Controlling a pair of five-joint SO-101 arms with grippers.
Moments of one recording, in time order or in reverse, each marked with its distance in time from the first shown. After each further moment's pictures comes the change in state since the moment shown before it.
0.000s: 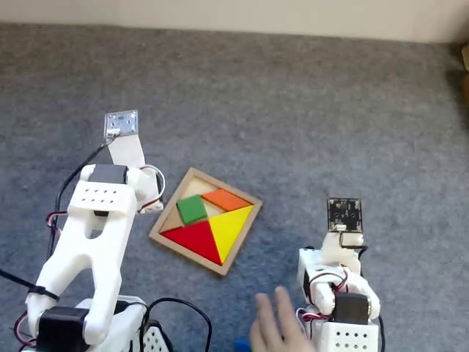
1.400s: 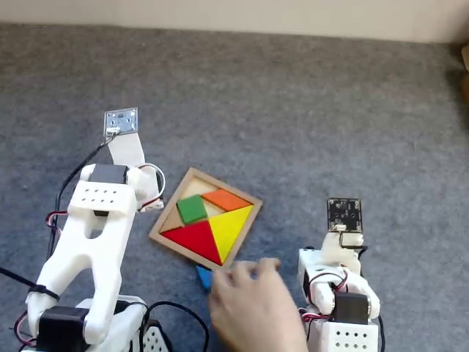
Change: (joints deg) left arm 0.0 0.0 0.0 -1.1 0.1; right arm 0.0 0.2 0.0 0.0 0.0
